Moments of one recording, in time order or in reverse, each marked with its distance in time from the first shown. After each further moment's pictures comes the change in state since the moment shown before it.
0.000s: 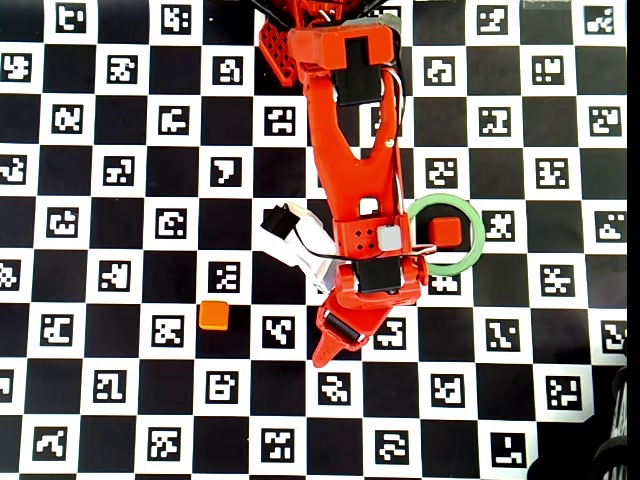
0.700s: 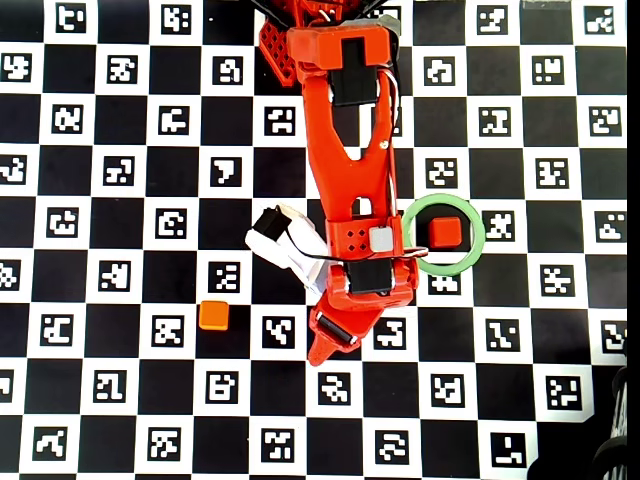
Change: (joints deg) arm 0.8 0.0 0.0 -0.9 -1.3
